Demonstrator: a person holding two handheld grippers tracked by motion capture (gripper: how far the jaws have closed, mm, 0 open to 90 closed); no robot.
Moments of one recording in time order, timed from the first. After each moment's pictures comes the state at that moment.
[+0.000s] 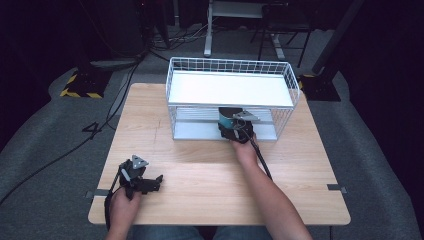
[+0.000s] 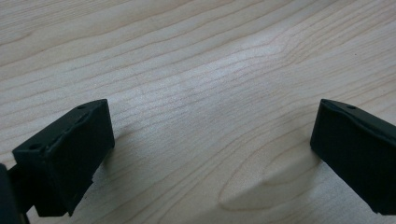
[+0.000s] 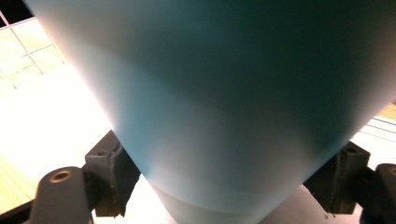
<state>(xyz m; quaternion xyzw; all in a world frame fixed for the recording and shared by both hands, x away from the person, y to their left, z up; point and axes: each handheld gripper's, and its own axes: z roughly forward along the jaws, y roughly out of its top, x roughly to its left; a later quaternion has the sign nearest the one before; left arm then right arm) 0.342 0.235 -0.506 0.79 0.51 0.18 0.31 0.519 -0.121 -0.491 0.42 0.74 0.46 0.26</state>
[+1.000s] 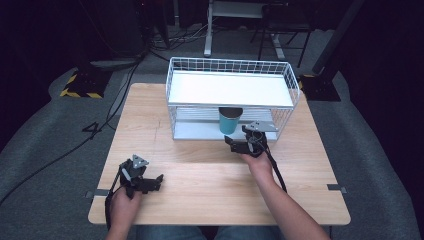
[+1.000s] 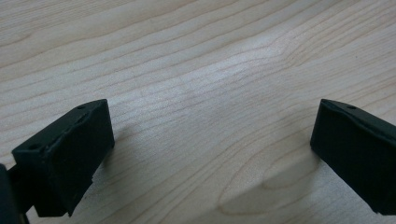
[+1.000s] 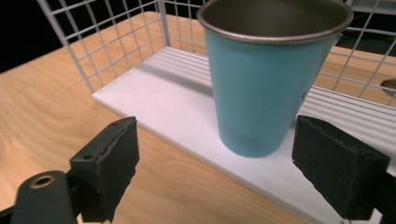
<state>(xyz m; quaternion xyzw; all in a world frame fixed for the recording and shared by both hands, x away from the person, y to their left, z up) 0.343 0.234 -0.506 0.78 0.51 0.18 0.31 0.448 -0.151 -0.451 0.39 0.75 0.49 0.21</state>
